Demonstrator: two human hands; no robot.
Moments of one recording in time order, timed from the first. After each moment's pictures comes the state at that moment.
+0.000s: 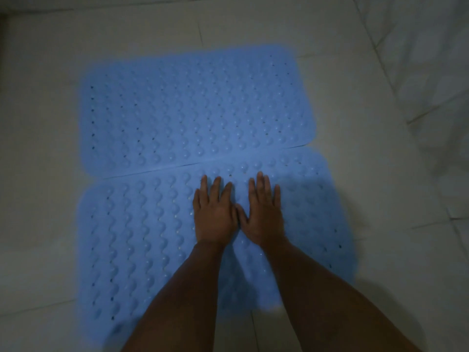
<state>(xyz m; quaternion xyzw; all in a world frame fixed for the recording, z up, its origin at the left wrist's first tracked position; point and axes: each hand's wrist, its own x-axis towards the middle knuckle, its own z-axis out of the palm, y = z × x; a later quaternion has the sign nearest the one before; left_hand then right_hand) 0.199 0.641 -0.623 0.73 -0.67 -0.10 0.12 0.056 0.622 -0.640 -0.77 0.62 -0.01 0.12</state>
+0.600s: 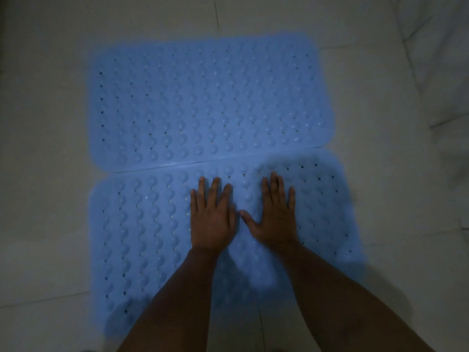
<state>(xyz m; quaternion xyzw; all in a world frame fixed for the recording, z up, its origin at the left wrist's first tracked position) 0.237 0.653 -0.619 0.72 -0.67 -0.11 0.13 0.059 0.620 -0.634 -0.77 0.62 0.01 0.14</state>
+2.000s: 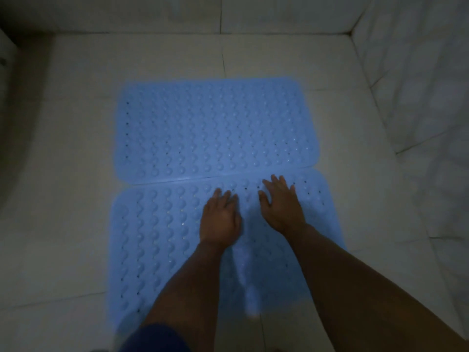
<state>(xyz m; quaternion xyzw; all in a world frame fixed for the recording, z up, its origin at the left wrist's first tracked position) 0.246 0.639 -0.582 0.68 -0.69 -0.22 0.13 0.074 0.577 -0.525 -0.72 0.64 -0.05 0.24</state>
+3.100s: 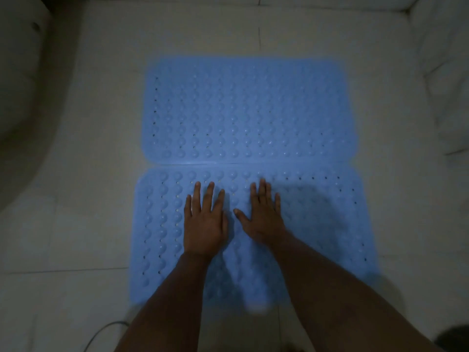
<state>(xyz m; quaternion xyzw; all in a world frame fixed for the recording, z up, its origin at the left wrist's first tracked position) 0.322 0.703 -0.582 0.74 -0.66 -0.08 0.10 0.154 0.630 -0.607 -0.77 0.58 0.09 0.25</state>
